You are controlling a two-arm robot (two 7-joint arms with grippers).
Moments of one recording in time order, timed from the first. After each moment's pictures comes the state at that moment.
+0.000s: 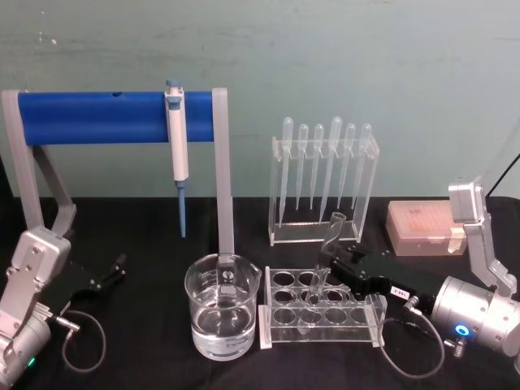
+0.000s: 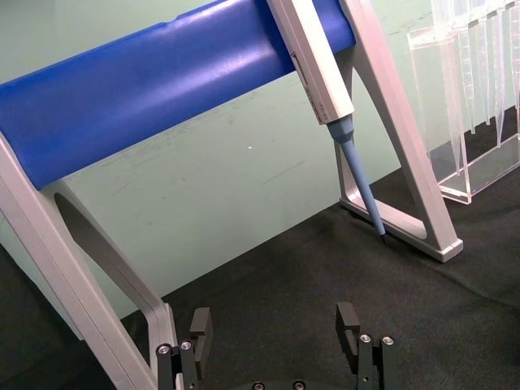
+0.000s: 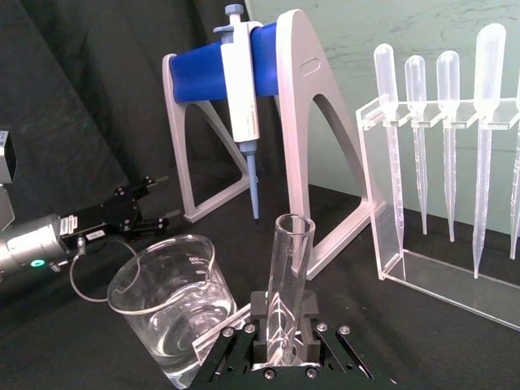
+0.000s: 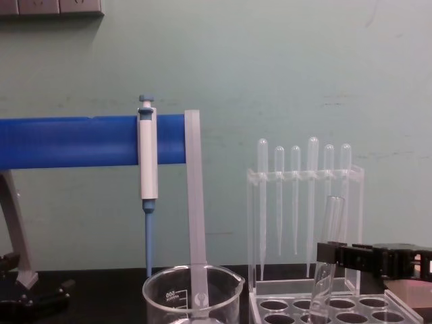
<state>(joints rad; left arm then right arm) -0.20 0.60 0.45 -1.41 -0.25 -0.12 0.03 0.36 0.56 -0.47 -1.38 0.76 0.12 0.61</state>
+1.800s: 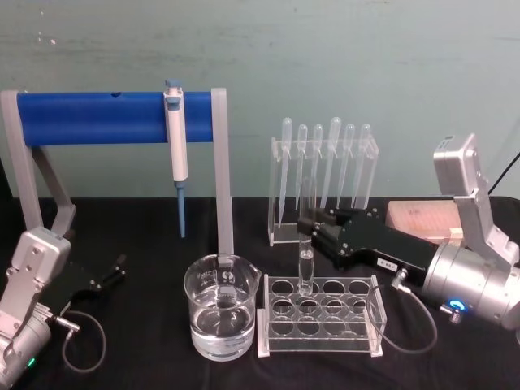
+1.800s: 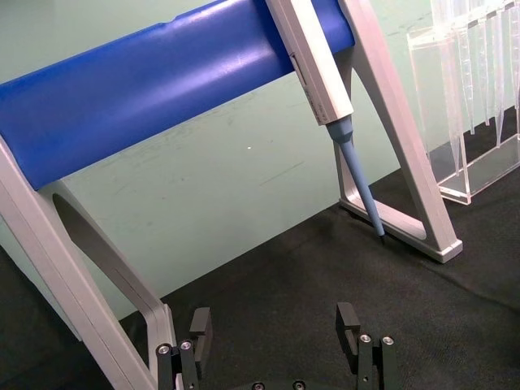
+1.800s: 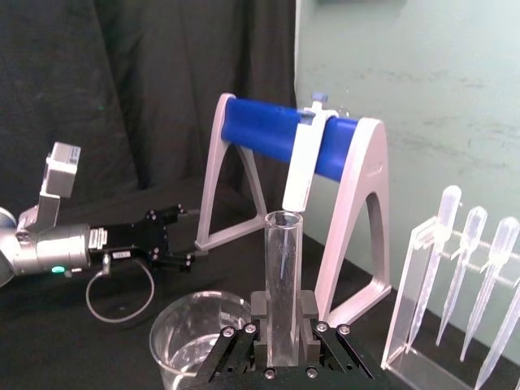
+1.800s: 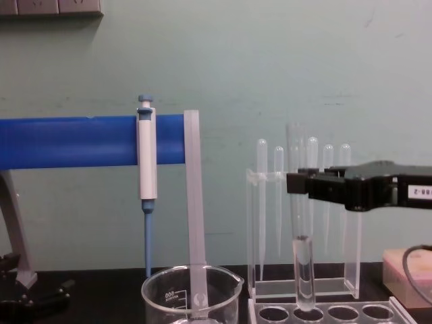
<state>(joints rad) -0.20 0.60 0.45 -1.41 -0.25 -0.12 0.03 0.35 0.60 -0.46 -1.64 0.60 0.13 0.52</state>
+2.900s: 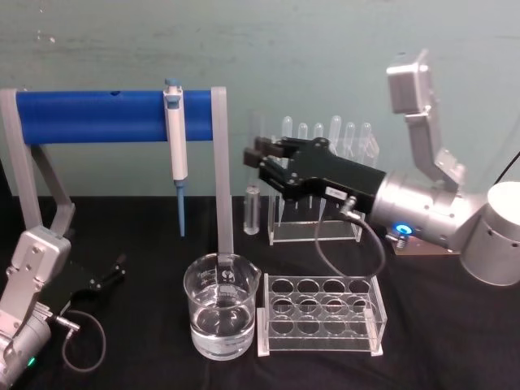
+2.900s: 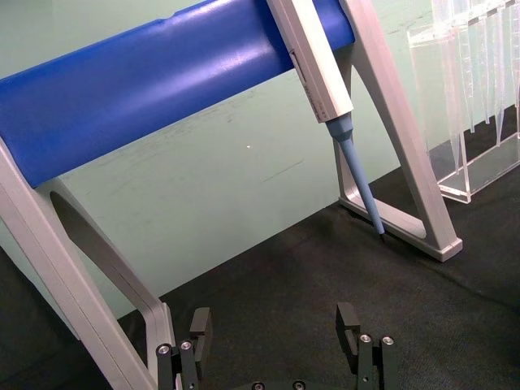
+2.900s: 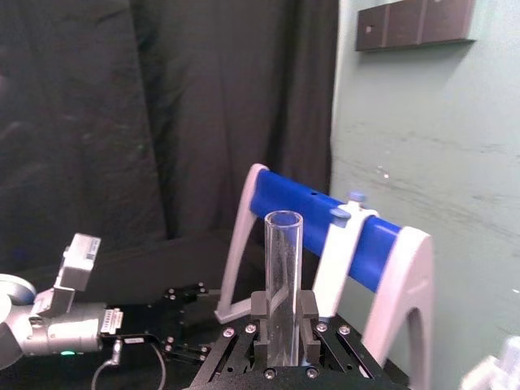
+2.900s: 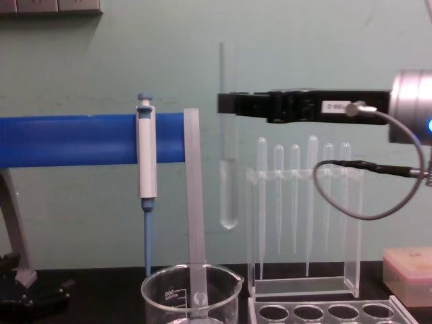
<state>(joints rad) -0.20 0.60 0.45 -1.41 -0.25 -0.12 0.03 0.60 0.46 -0.54 -1.49 0.61 0.15 0.60</state>
